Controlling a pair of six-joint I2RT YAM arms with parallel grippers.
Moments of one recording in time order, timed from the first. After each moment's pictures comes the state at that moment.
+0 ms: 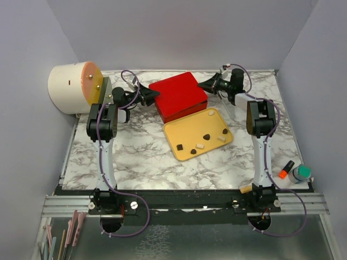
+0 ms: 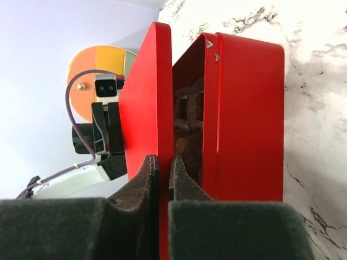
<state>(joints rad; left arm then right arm) -0.03 2.37 1.34 1.17 1.02 -1.51 0.09 2.52 1.83 0.49 -0.96 1.10</state>
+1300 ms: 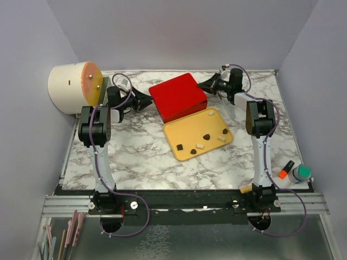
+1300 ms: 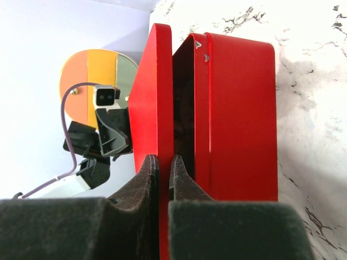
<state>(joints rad) 0.02 2.22 1.21 0.72 0.89 -1.12 0.10 2.52 1.84 0.42 -0.93 1.07</state>
